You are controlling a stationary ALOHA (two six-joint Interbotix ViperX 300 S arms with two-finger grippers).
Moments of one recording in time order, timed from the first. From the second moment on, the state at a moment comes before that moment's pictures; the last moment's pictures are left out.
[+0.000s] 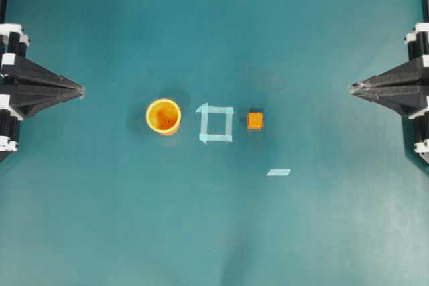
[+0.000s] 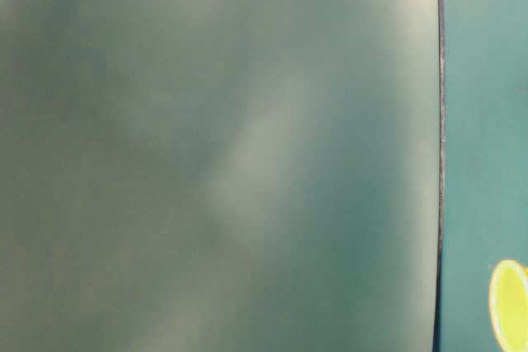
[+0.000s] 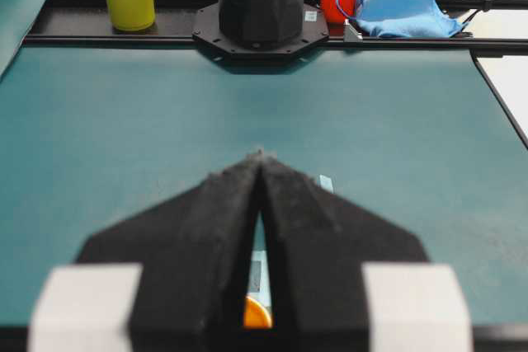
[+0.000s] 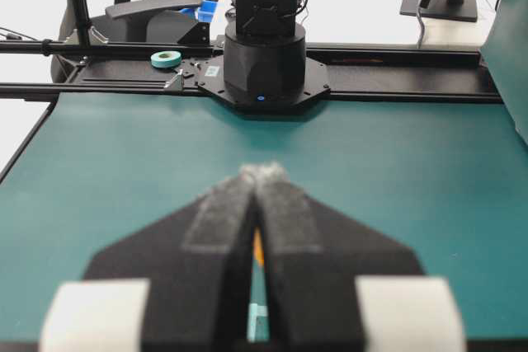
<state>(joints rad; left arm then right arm) 0.00 -0.97 1.19 0.00 -0.29 0.00 0.00 -0.96 1.17 0.00 -0.29 0.00</state>
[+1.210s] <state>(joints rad) 0.00 -0.96 1.16 0.01 -0.22 0.00 -0.08 -0.66 1.04 0.00 -0.15 0.00</state>
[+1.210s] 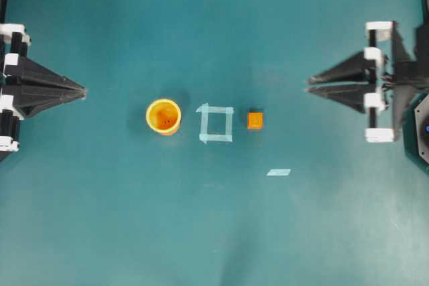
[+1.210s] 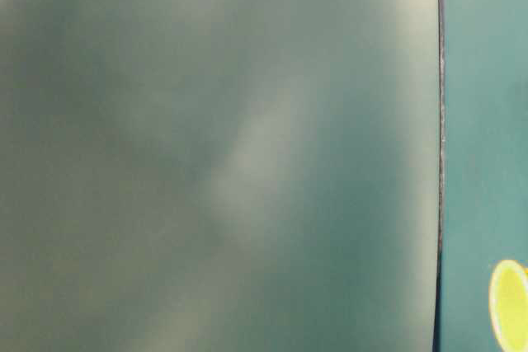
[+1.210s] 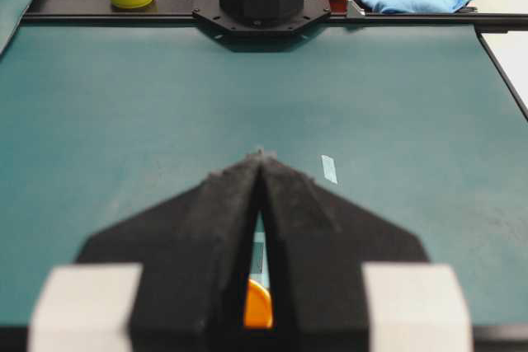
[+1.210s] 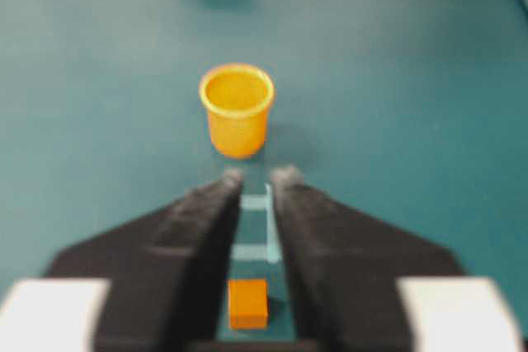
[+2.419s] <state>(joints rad) 0.00 -0.96 1.16 0.01 -0.22 -0.01 -0.09 -0.09 0.85 0.00 -0.12 0.07</state>
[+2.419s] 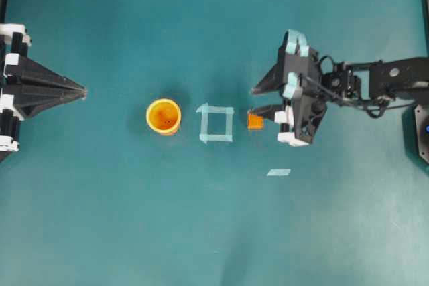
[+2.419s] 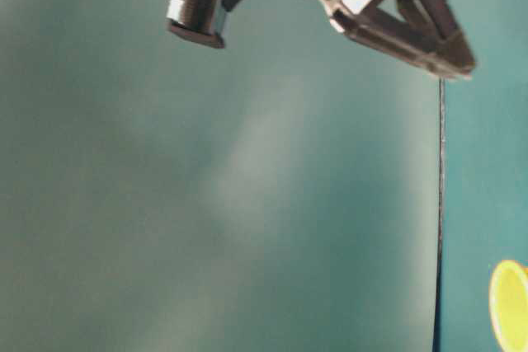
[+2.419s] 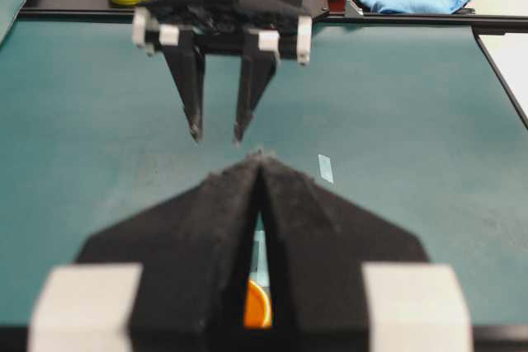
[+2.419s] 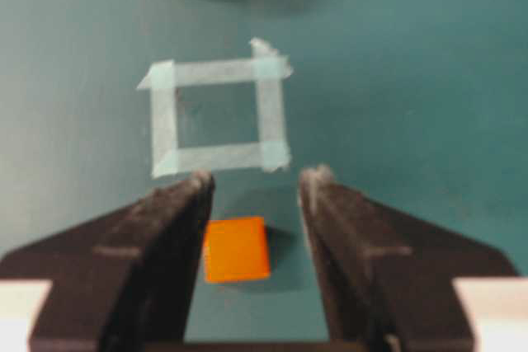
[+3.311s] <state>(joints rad) 0.00 -0.96 1.16 0.01 -0.22 -0.01 -0.07 0.09 0.85 0.00 -0.20 0.09</state>
